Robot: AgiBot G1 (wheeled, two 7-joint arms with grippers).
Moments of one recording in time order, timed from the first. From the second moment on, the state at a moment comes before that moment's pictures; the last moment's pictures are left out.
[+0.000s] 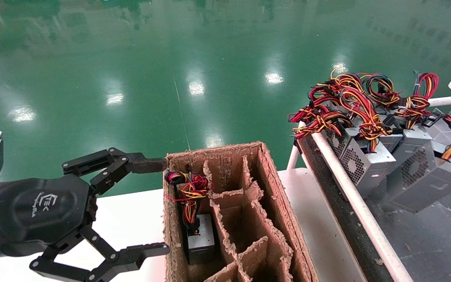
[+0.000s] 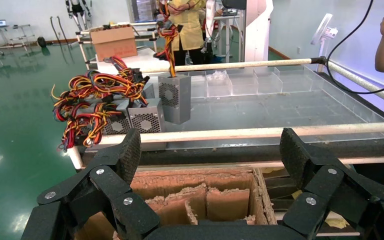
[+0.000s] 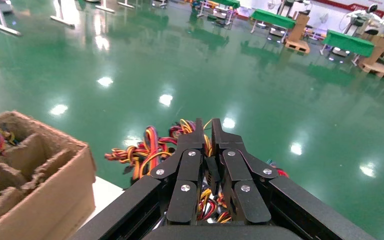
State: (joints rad) left arm -1.09 0.59 0.34 -1.27 0.69 1.47 -0.16; right arm 1.71 -0.38 -0.32 0.52 -1.13 -1.49 0.12
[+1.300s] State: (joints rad) left arm -1.09 0.59 0.34 -1.27 0.69 1.47 -0.16; right arm 1.97 -0.63 -0.43 0.15 -1.33 -1.48 -0.12
